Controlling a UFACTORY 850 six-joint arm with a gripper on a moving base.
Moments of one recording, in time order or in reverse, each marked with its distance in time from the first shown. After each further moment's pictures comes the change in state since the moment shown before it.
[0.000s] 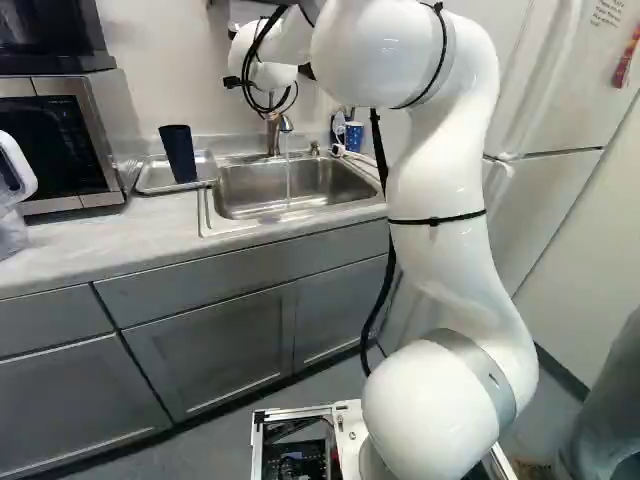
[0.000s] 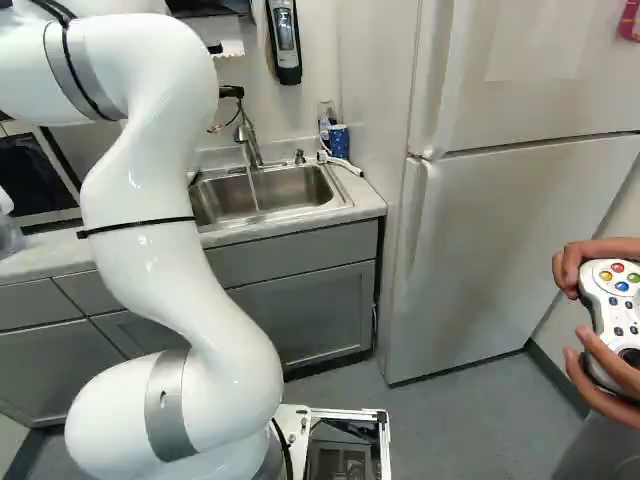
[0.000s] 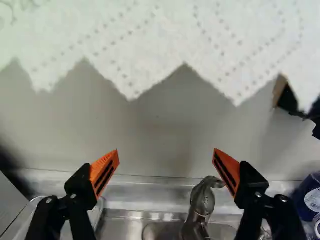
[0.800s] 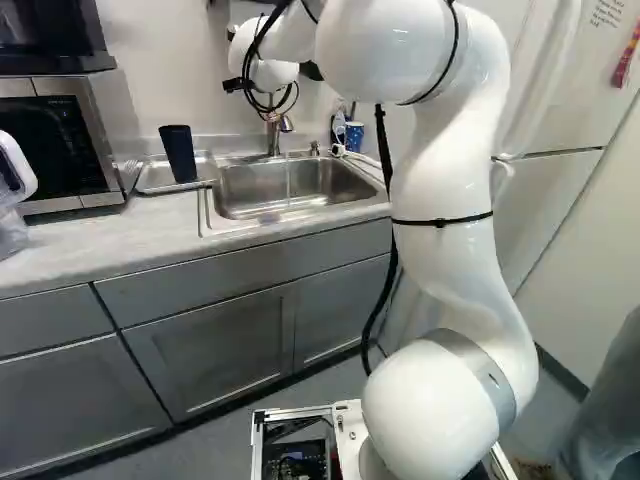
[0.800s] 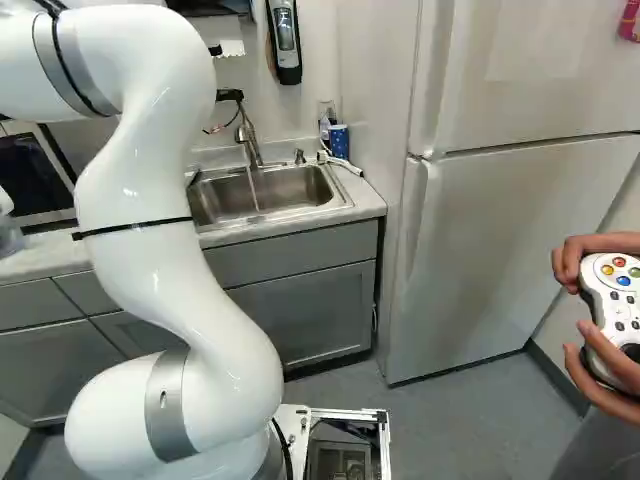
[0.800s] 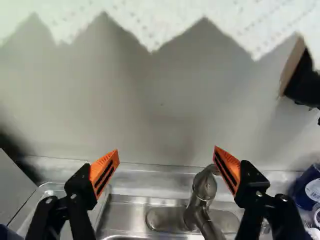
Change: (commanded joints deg) arm 0.0 2.1 2.6 0.0 -4.6 0.0
